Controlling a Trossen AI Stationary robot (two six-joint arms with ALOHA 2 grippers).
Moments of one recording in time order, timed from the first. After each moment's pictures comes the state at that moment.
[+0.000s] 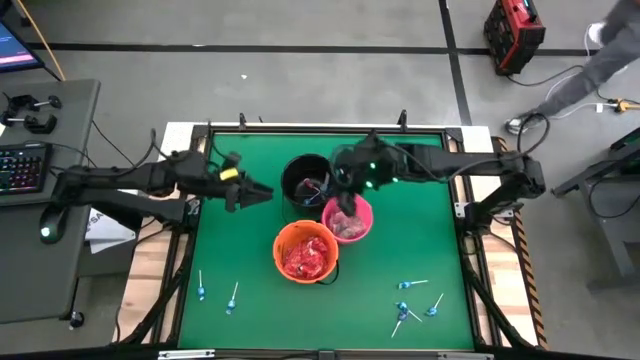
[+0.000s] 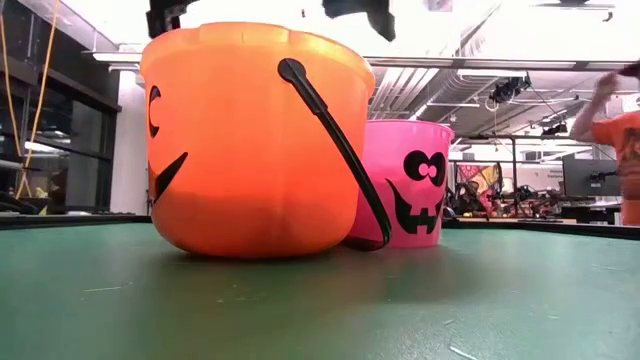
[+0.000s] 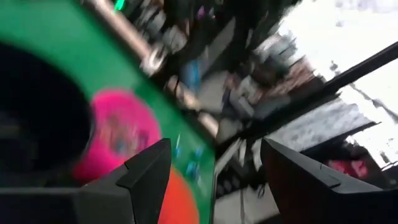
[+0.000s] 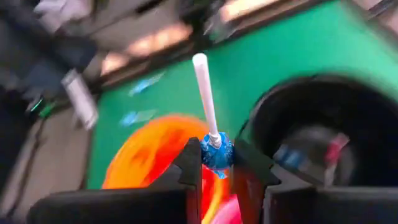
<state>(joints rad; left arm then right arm) 0.01 0.80 0.78 -0.15 0.05 -0.86 -0.04 1.55 1.49 -0.55 -0.10 0.34</state>
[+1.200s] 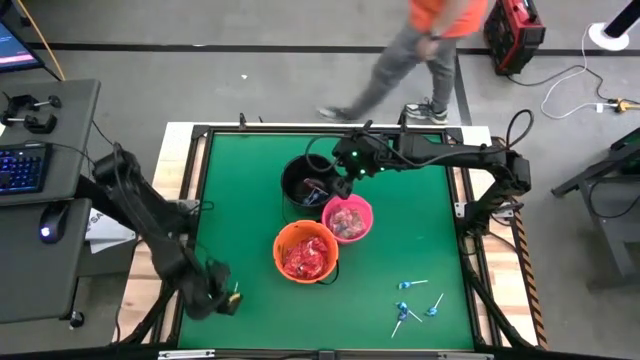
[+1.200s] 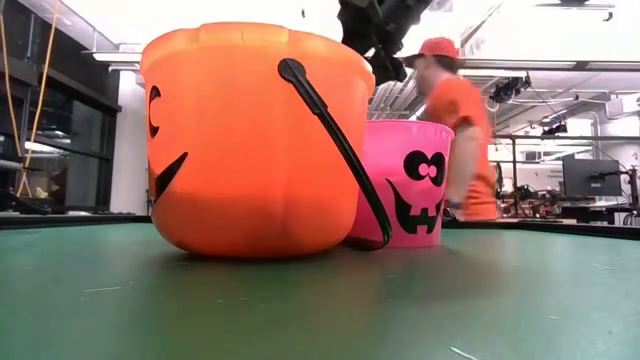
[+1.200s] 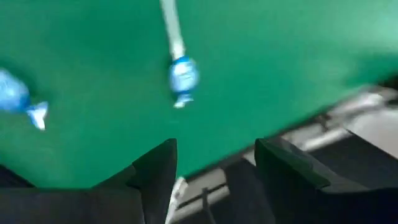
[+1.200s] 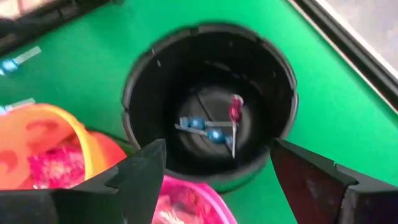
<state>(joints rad) -0.95 1.34 0.78 -0.52 -0.01 -2.20 -0.17 1.65 1.53 -0.73 0.06 0.30</state>
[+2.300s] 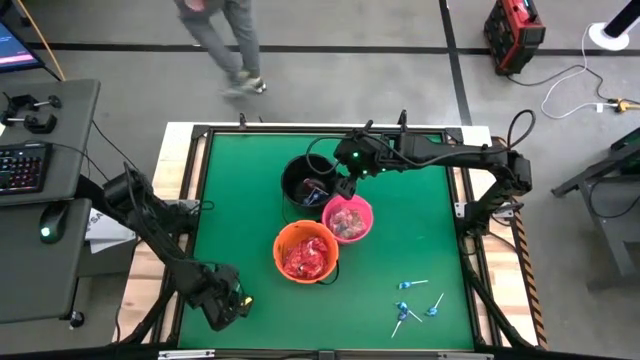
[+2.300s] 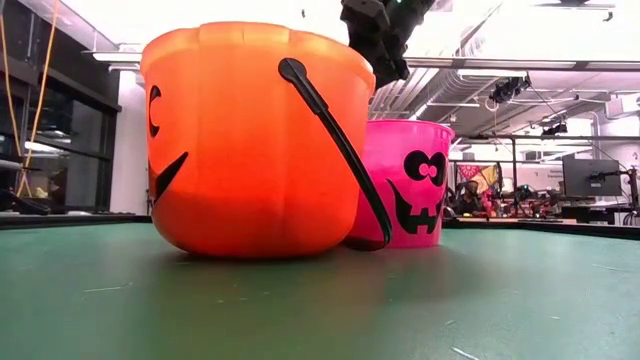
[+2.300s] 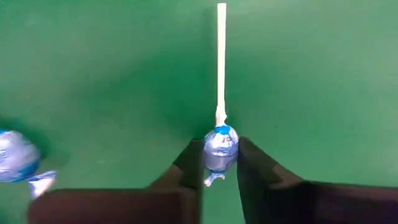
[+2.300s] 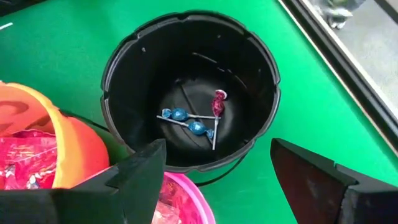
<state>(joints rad) -0.92 1.63 0.88 -0.62 0.00 -2.19 -0.17 1.65 1.53 -0.78 0.11 0.22</state>
